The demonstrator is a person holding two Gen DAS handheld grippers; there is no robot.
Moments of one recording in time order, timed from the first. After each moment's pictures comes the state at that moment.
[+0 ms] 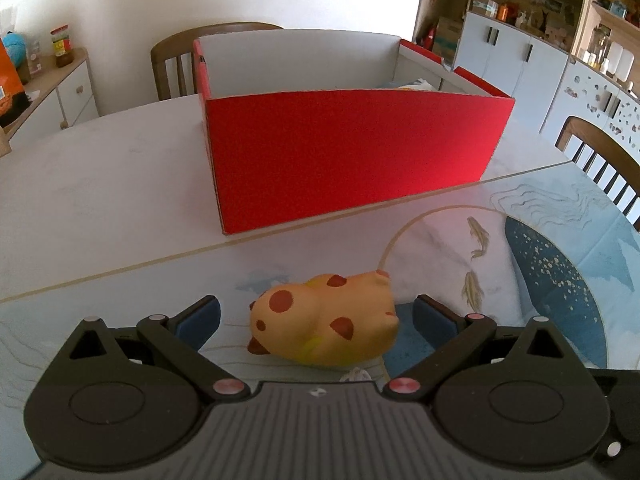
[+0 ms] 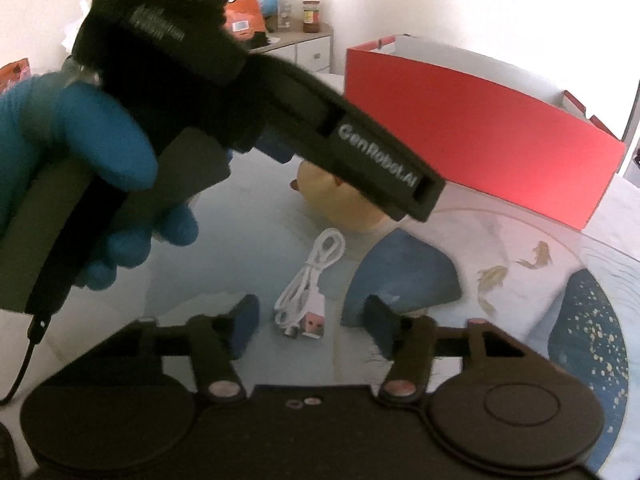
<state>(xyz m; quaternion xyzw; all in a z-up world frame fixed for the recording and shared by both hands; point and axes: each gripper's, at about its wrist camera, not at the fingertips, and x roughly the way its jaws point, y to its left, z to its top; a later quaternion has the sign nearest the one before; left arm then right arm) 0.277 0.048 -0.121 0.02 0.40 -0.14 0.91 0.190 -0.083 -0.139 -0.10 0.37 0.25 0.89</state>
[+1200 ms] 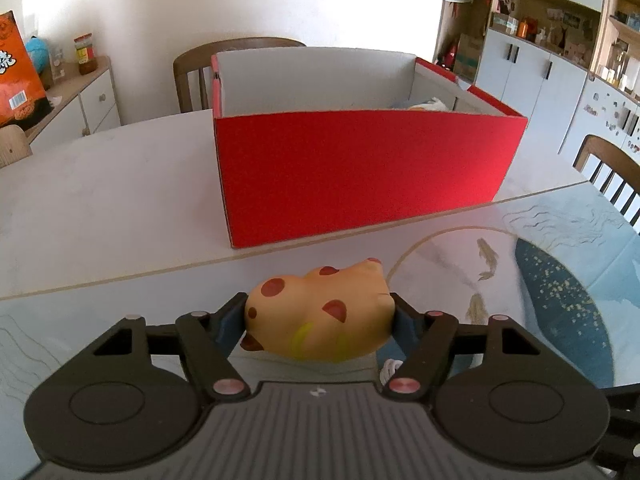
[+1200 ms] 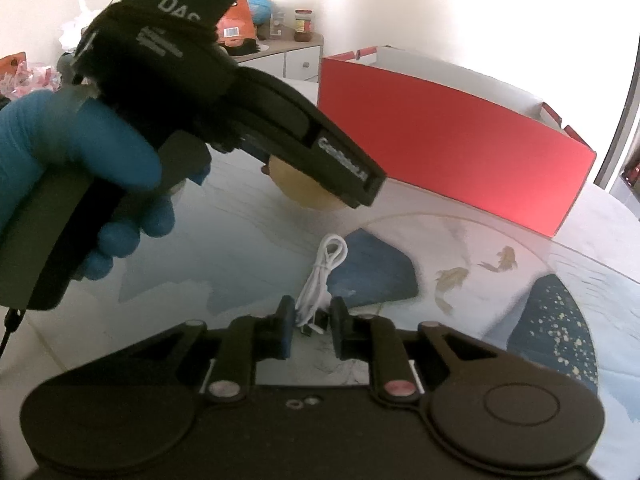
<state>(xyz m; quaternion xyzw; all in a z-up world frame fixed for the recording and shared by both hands) 0.274 0.039 -0.116 0.01 0.38 -0.10 0.92 0.198 -0.087 -0.142 -0.12 0.35 0.24 0.90</state>
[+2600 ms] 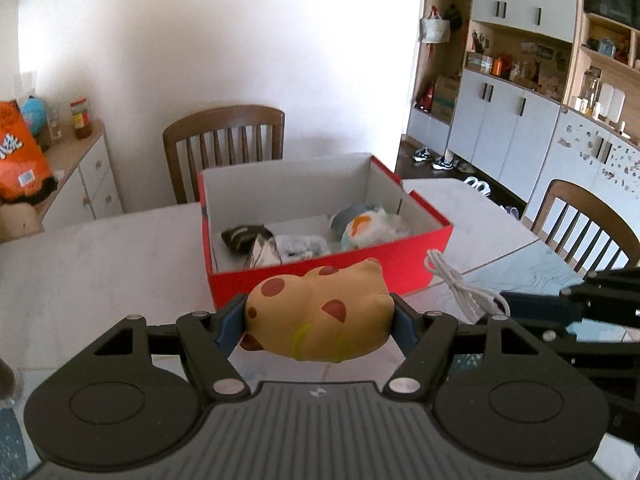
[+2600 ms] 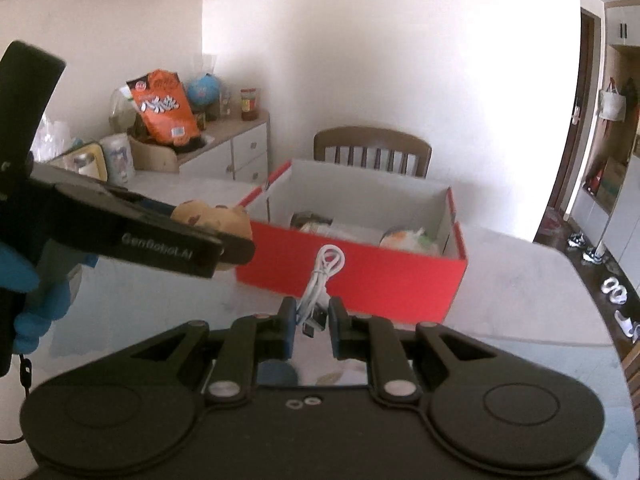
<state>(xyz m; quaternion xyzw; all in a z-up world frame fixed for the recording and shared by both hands) 0.250 0.019 0.005 0.02 0.32 -0.12 0.94 0.213 -0.169 -0.015 -0.06 0.28 0.20 0.94</state>
